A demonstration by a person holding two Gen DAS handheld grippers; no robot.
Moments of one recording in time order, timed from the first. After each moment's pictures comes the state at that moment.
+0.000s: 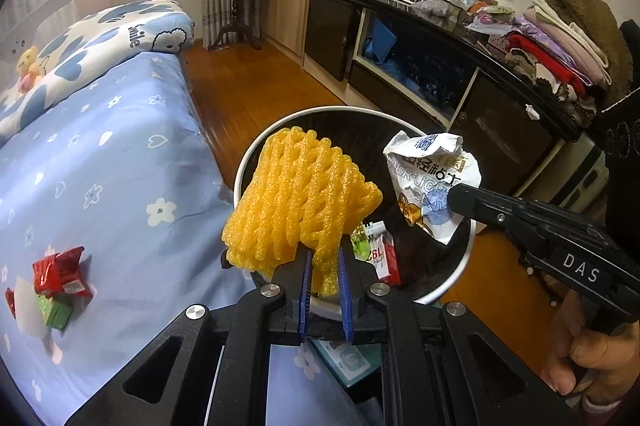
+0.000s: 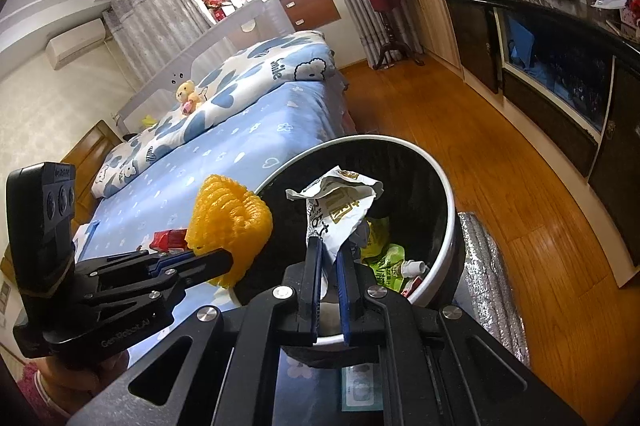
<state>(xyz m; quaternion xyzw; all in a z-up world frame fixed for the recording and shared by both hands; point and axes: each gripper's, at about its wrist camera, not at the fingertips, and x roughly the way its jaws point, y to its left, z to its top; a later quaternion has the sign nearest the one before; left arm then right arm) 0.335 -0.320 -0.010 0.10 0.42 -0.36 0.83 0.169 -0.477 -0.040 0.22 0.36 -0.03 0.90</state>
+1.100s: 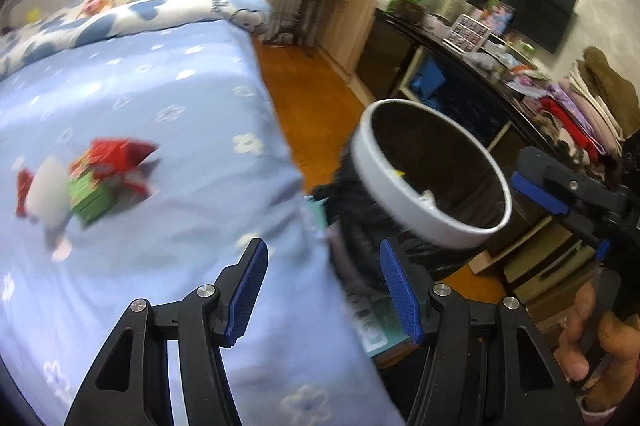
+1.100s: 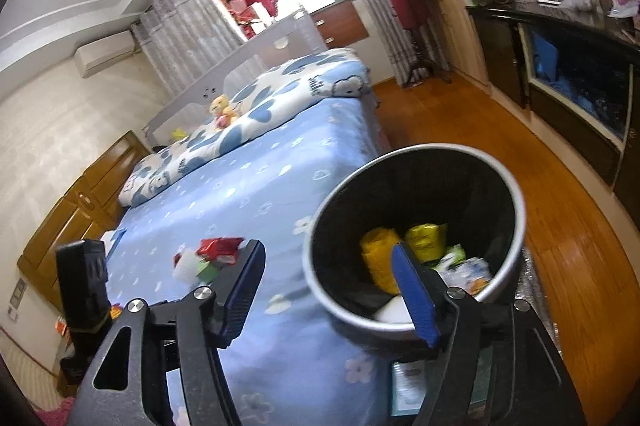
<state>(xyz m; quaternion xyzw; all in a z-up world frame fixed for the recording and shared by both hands) 0.283 -0.178 -0.042 -0.03 0.42 -0.29 0.86 0.164 -0.421 -0.021 0.23 0.32 0.02 0.92</state>
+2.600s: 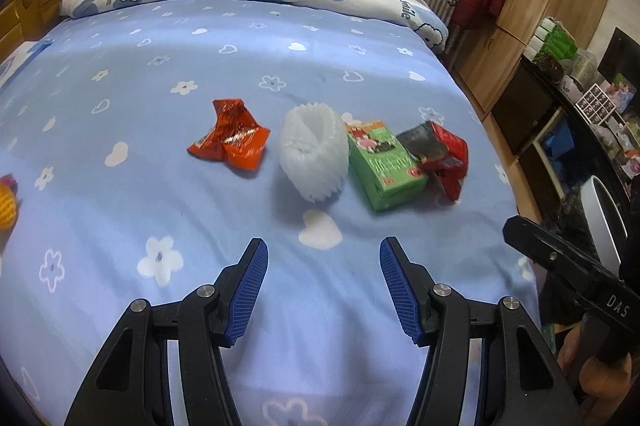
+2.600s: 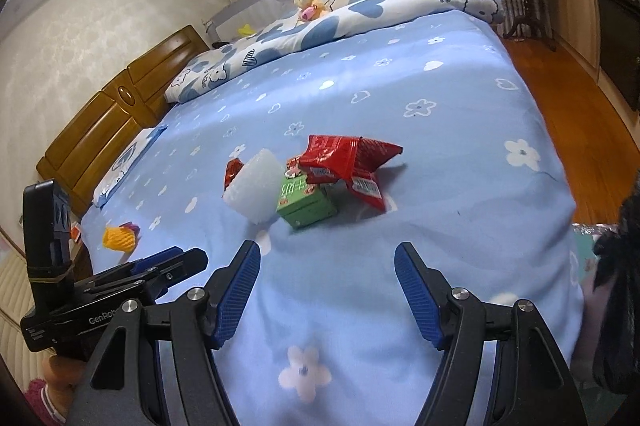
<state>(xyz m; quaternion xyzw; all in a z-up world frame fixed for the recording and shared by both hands) 0.339 -0.005 -0.074 -0.08 0.44 -0.08 0.89 0.297 -0.213 -0.116 0.16 0.42 0.17 0.88</state>
